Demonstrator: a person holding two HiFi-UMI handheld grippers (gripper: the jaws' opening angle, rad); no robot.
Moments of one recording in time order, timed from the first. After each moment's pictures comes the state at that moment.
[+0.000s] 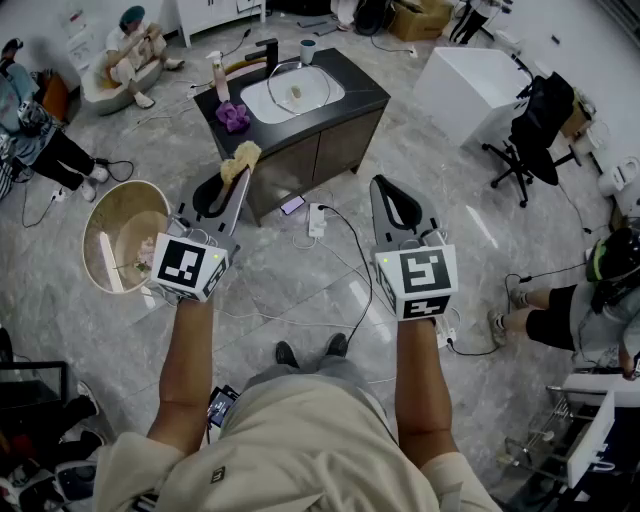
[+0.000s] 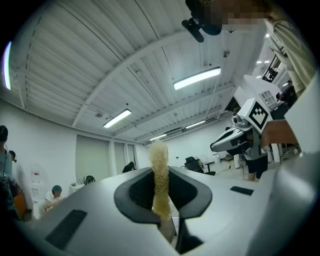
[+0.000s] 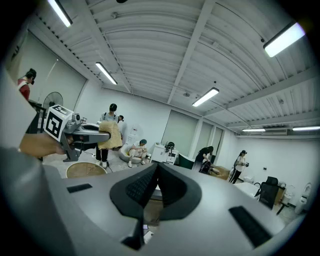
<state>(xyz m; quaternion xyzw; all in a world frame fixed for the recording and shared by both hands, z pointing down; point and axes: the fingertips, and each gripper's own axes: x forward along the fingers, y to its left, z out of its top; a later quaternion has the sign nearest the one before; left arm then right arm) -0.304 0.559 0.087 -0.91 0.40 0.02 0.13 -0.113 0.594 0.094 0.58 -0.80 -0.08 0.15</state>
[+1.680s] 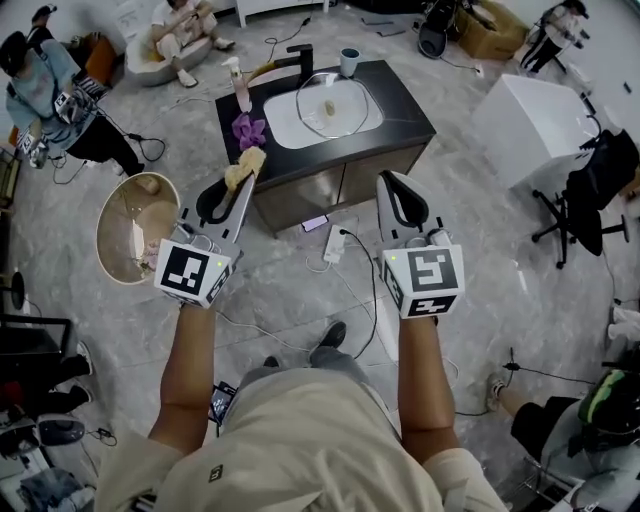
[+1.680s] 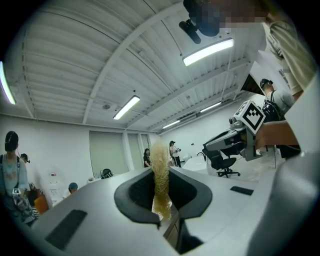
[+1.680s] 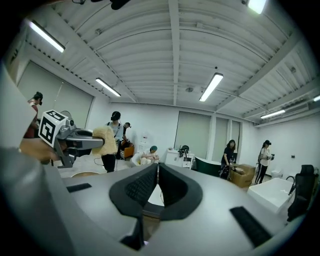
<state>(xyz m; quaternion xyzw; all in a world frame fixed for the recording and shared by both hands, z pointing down) -0.222 0.371 0.108 -0.86 0.49 -0.05 0.12 -0.029 0.350 0.126 0.49 -0.87 -0.04 0.09</state>
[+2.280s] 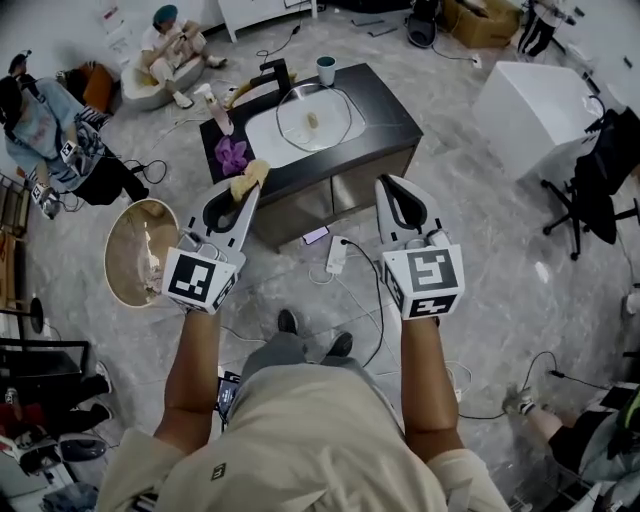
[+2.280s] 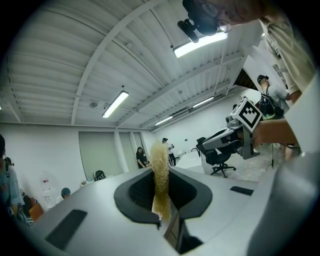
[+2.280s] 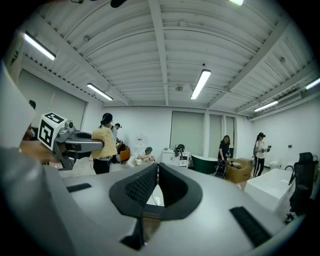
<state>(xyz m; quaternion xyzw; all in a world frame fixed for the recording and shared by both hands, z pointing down) -0.120 0.316 0.112 -0.87 0.46 -0.08 0.14 0.062 0.300 0.136 0.50 -0.86 -0.01 0.06</state>
